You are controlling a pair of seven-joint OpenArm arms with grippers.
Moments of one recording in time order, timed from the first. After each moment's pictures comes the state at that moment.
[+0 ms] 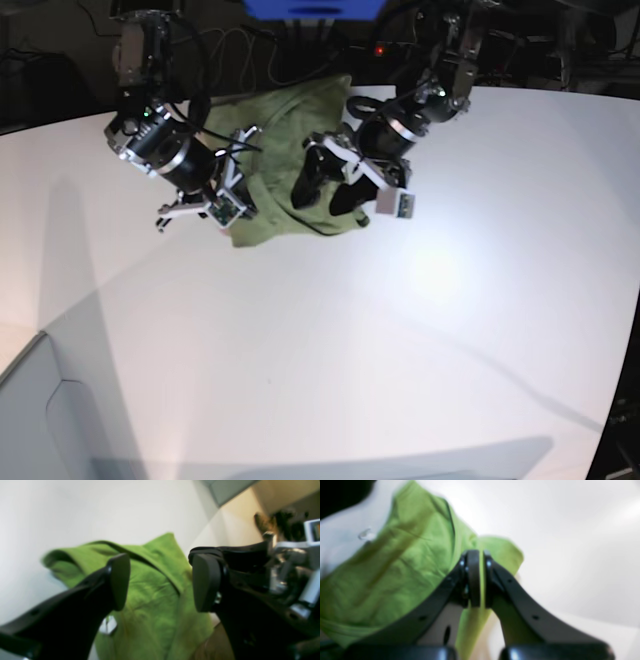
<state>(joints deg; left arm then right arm) 20.0 -9.3 15.1 110.9 -39.0 -4.6 30.6 -15.1 2.7 2.8 111.1 -1.0 46.5 -37.5</state>
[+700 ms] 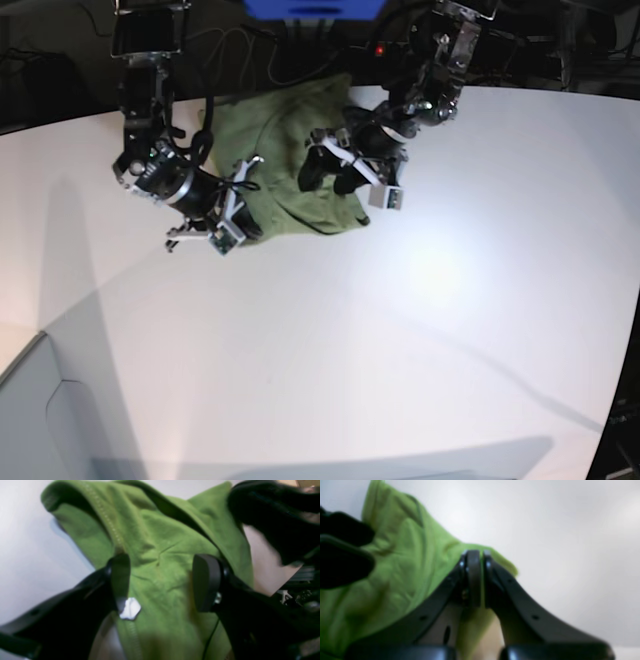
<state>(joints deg) 17.6 -9.4 15.4 98.7 -38.8 -4.2 30.5 -6.4 3.6 2.8 94.9 -0.5 46.5 -31.5</state>
